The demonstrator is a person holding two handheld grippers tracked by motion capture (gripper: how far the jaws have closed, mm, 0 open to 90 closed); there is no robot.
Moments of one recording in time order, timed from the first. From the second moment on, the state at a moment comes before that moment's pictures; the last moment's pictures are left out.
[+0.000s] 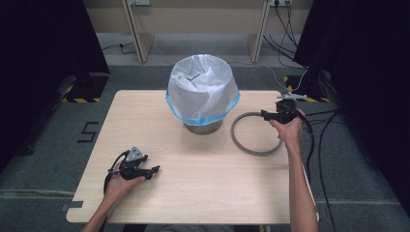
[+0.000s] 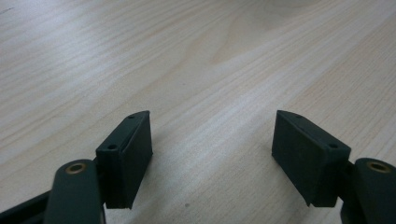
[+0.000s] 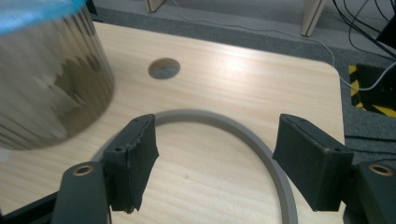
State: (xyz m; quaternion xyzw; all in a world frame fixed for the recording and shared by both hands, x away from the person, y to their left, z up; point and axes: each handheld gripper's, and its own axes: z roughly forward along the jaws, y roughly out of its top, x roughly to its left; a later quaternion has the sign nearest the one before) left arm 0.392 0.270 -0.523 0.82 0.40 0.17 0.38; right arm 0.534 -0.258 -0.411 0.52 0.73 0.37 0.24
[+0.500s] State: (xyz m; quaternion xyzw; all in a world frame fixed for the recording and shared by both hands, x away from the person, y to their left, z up) left arm 0.392 0.270 -0.523 0.82 0.40 0.17 0.38; right arm 0.523 -0.266 -0.453 0.54 0.73 0.35 0.24
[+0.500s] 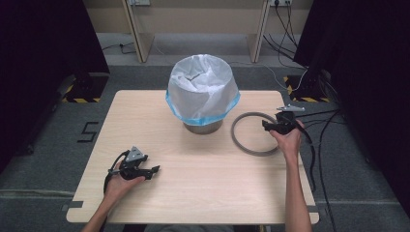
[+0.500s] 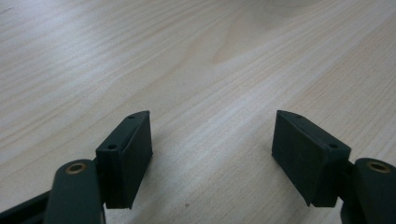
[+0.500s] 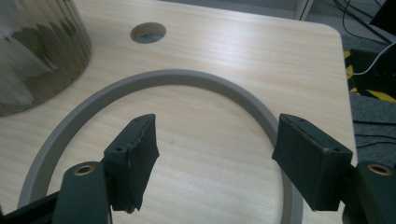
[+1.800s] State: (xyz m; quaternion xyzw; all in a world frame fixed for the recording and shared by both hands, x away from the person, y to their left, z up) left arm 0.392 0.270 -0.523 0.82 0.40 0.17 0.38; right arm 0.520 -0.304 -0.484 0.58 0.71 0.31 0.25
